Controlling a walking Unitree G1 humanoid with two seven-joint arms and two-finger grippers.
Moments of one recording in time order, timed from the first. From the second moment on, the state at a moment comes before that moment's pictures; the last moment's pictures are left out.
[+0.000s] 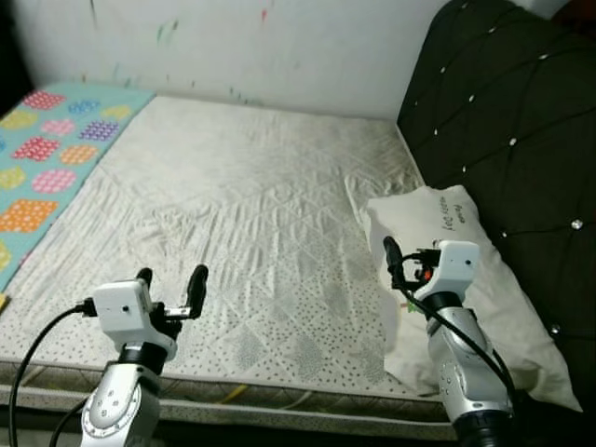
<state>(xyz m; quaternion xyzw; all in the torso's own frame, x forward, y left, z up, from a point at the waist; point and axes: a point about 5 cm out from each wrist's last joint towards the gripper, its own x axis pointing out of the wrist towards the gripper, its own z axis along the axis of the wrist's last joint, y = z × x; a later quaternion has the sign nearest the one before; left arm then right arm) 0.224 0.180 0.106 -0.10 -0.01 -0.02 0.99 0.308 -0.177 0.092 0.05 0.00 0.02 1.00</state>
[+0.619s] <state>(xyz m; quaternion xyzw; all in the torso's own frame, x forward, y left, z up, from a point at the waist) 0.227 0.171 0.109 -0.11 -0.02 -0.03 0.99 0.307 -0.194 0.090 0.04 0.01 -0.01 1.00</state>
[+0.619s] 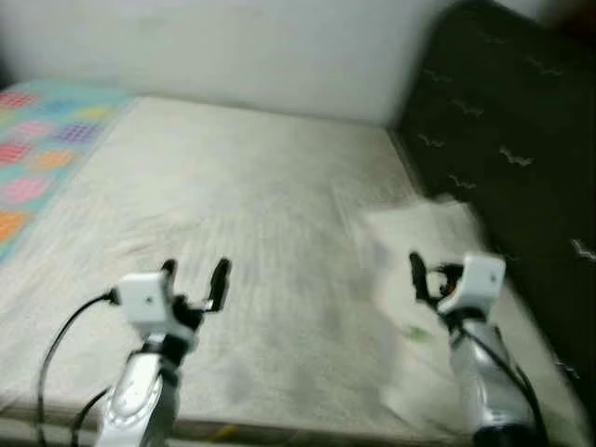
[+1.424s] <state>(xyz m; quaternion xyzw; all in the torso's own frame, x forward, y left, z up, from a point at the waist) 0.226 0.179 0.101 -0.11 0.00 0.01 0.99 0.306 -0.181 0.089 0.04 0.00 0.01 1.00</state>
